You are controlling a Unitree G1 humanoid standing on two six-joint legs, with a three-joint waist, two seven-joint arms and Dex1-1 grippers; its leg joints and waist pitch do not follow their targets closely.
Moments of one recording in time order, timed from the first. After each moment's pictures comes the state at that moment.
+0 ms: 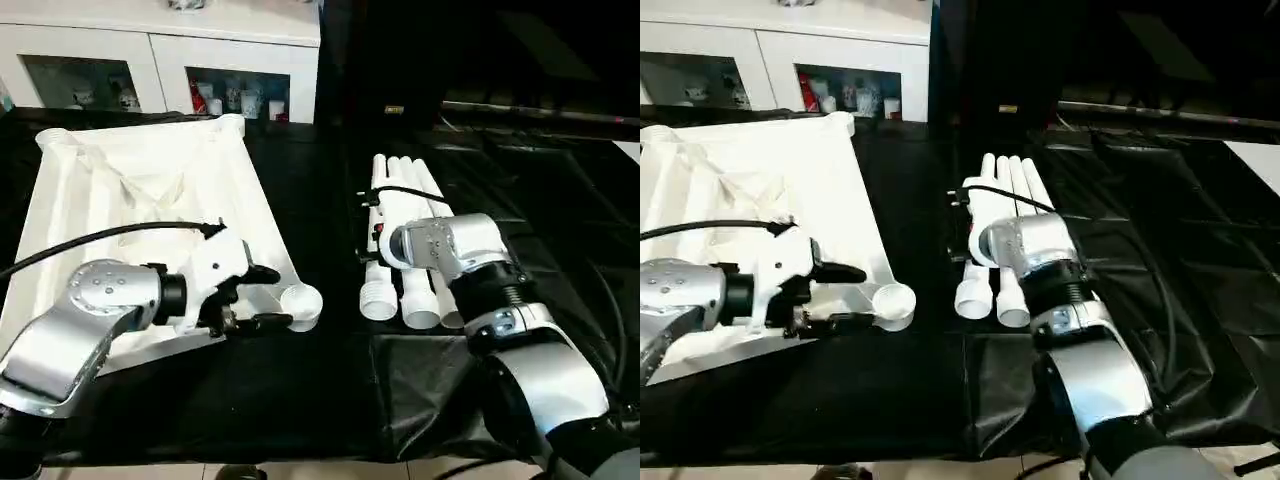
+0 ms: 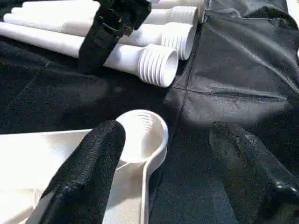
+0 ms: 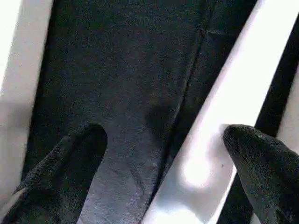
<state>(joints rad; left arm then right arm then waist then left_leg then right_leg) -0.30 0.73 -0.19 -0.26 -0.27 0.54 -1.02 -0.94 -0.07 0.00 0.75 0.16 0.94 0.24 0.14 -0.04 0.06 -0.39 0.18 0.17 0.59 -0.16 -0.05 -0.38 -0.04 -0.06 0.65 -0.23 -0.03</state>
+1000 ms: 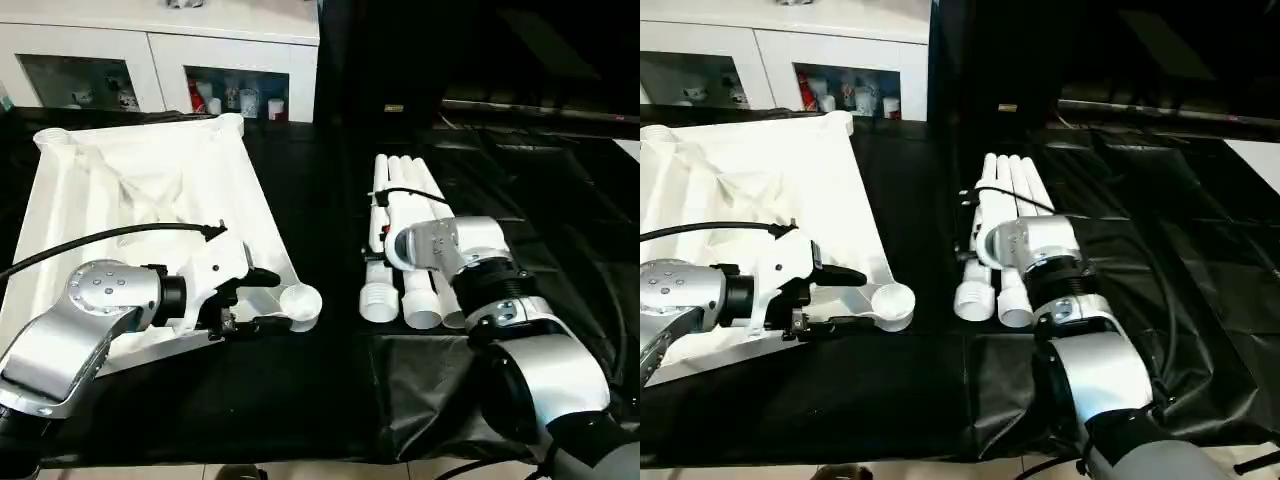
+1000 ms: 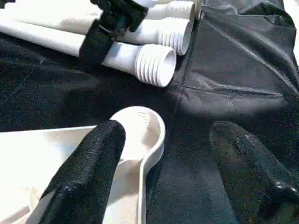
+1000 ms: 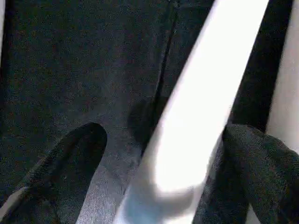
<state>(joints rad) -0.30 0.74 -0.19 -0.27 -0.27 0.55 -1.03 -0.98 -0.07 -0.07 0.92 0.16 0.88 0.16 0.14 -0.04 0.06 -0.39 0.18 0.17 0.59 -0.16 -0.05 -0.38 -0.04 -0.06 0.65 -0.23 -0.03</state>
